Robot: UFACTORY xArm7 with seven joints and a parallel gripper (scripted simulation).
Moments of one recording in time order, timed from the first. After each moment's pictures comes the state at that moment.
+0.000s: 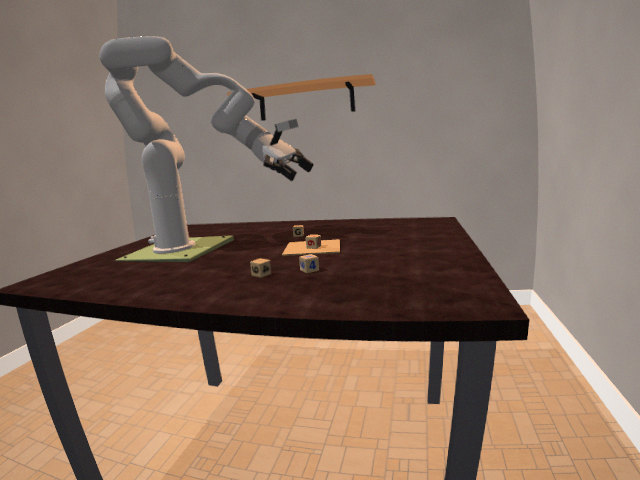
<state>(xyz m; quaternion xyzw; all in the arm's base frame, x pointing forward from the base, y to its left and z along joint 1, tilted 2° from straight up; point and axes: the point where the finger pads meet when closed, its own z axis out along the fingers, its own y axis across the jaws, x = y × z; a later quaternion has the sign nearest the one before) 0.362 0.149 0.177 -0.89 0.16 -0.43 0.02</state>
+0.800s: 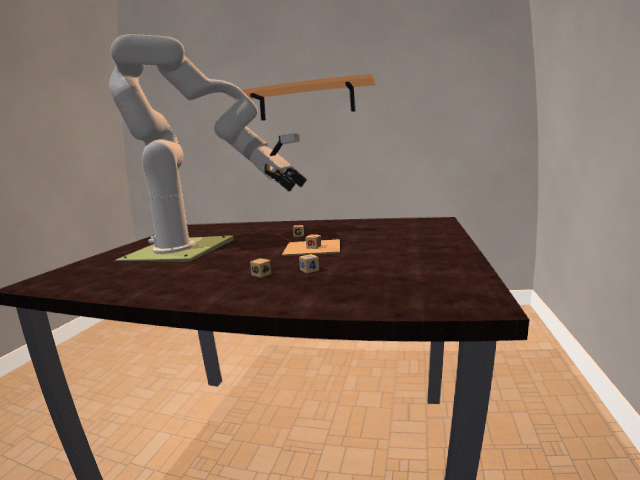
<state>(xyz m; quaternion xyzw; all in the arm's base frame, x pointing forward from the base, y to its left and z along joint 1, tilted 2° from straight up) 0.334 0.183 0.139 -0.92 0.04 -0.40 0.00</state>
